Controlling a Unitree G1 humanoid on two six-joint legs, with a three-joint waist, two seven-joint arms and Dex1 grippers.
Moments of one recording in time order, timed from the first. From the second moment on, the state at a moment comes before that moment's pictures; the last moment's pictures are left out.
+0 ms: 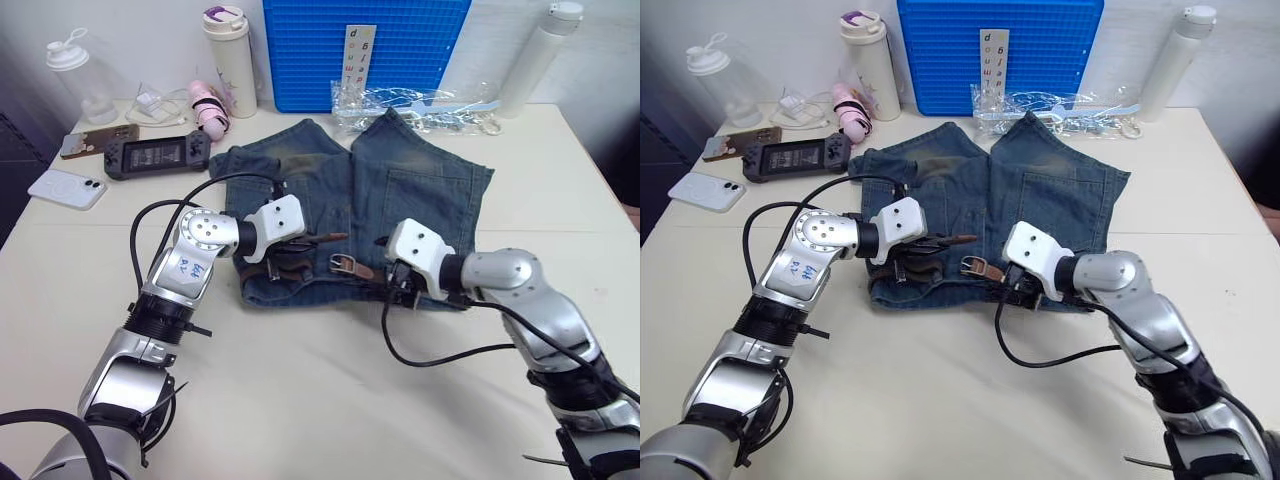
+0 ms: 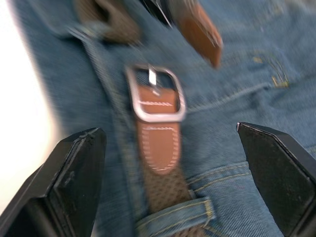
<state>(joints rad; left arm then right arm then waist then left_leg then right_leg) -0.77 0.50 -0.23 0.21 0.03 0.23 -0.95 -0.52 -0.65 0.27 -0.31 0.05 0.64 0.82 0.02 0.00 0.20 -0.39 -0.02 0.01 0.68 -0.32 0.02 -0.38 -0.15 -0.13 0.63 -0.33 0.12</state>
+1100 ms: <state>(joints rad) -0.76 0.49 -0.24 0.20 0.03 0.23 -0.95 -0.48 -0.60 0.26 -0.24 -0.02 0.56 0.79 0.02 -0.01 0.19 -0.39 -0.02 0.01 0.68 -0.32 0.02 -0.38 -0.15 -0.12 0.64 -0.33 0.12</state>
